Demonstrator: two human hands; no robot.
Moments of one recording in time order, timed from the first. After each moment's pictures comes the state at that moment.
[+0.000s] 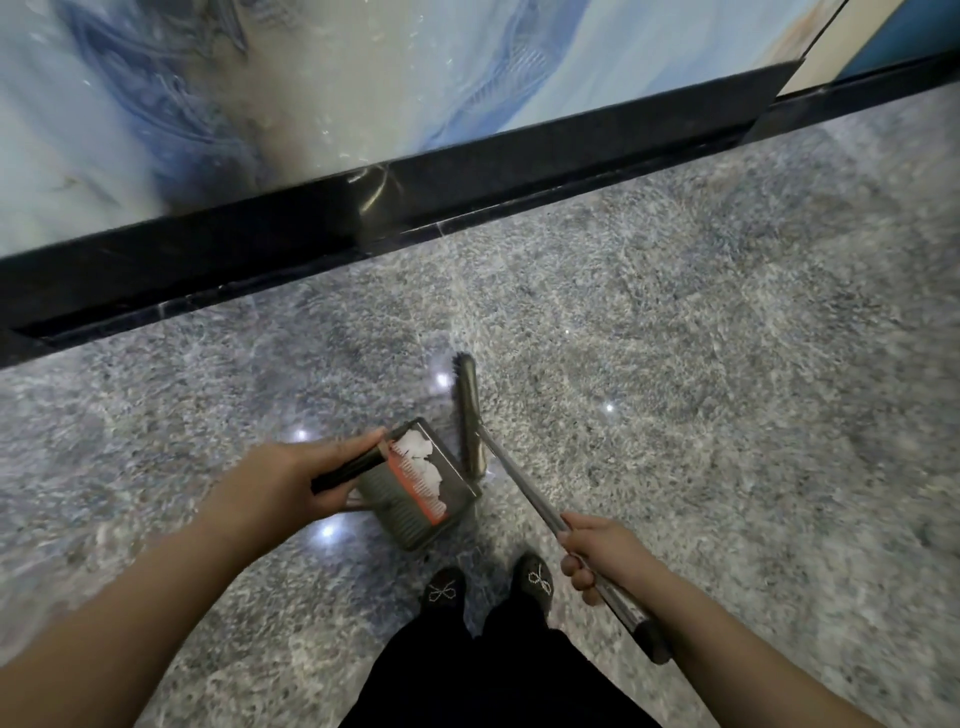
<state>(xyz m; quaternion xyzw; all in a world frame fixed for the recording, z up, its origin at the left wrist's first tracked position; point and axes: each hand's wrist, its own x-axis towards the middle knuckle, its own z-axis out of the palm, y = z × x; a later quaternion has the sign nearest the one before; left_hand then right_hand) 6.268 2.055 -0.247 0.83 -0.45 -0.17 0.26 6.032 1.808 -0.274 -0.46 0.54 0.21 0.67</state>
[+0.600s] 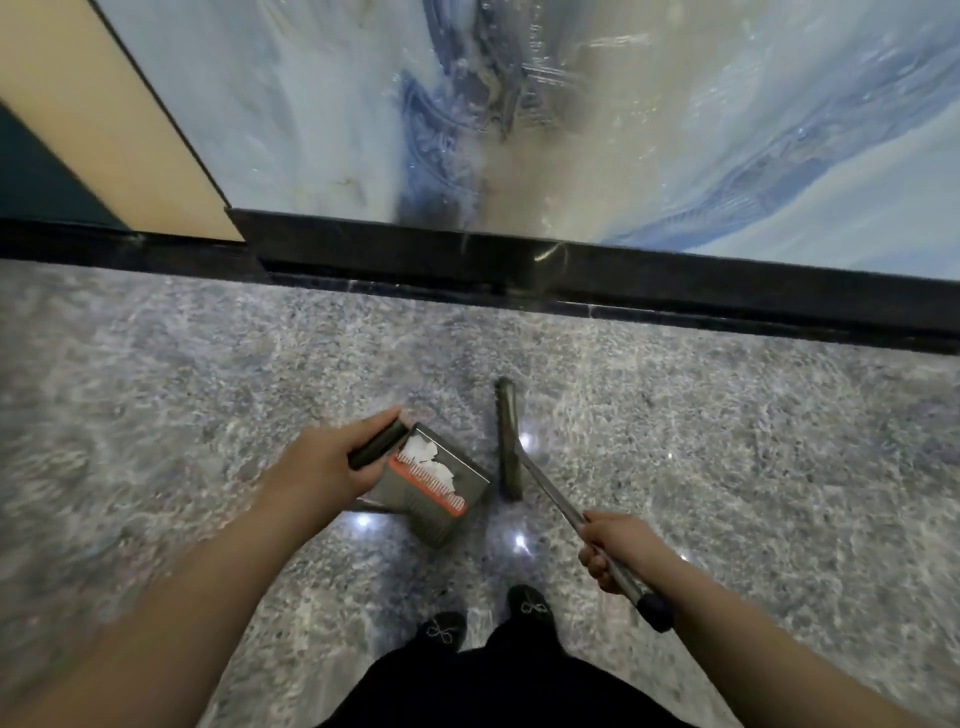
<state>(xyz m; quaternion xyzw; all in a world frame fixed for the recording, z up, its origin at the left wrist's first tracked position) 6.225 2.095 -0.199 0.94 -0.06 -0.12 0.31 6.145 1.773 -0.253 -0.59 0.41 0.35 0.60</state>
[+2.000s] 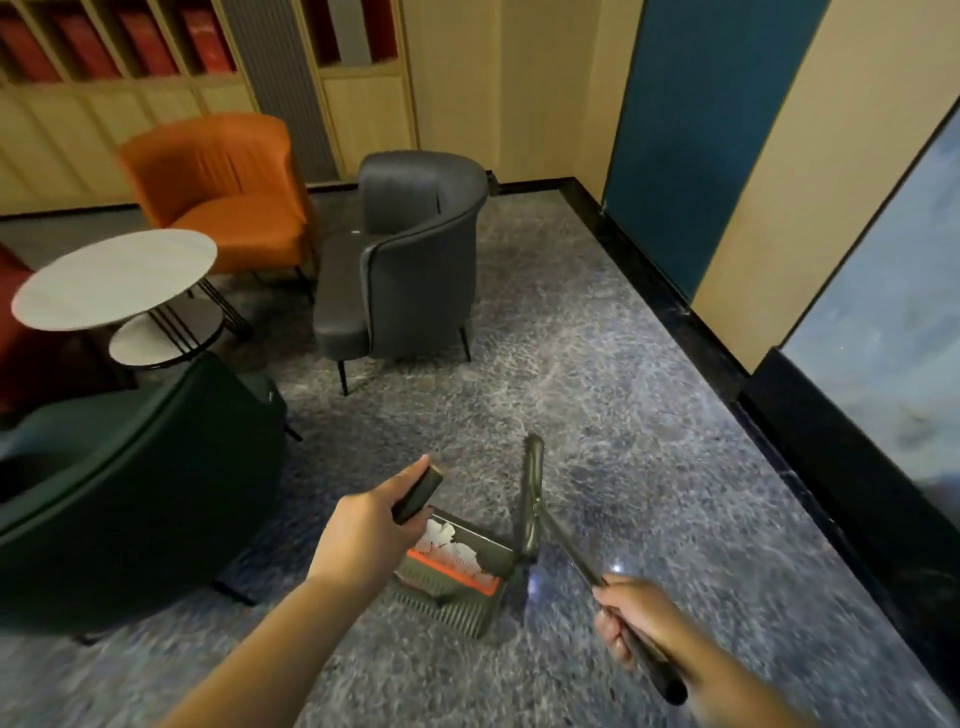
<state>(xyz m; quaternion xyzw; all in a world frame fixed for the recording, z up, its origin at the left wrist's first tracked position) 5.852 2.187 -0.114 0.74 0.58 0.15 0.32 6.106 2.050 -0.208 -0.69 -0.07 0.63 0.35</state>
